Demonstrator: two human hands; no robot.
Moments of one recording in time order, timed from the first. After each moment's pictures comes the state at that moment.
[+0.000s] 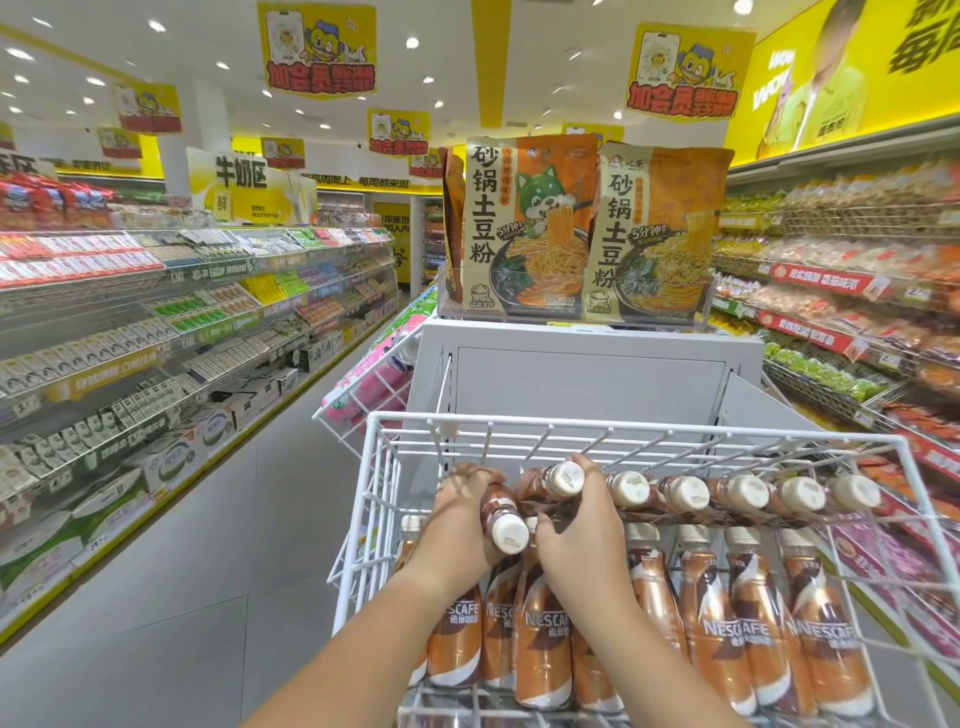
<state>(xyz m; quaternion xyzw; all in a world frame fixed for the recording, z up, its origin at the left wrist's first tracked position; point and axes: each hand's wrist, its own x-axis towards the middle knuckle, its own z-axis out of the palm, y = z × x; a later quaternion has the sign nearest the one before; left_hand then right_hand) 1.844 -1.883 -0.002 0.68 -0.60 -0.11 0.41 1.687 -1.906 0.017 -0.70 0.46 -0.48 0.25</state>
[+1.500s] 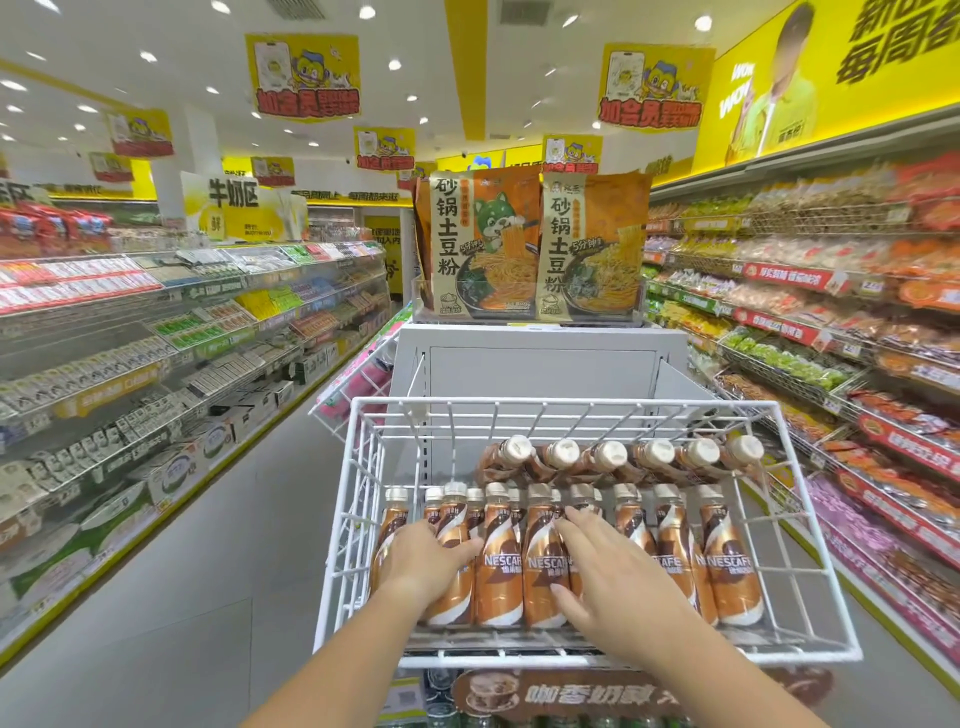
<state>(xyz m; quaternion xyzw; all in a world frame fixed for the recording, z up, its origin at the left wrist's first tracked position) 1.803 -1.811 -0.008 0.81 -0.42 -0.20 0.35 1.561 -1.850 0.005 -0.91 0.40 -0.12 -0.06</state>
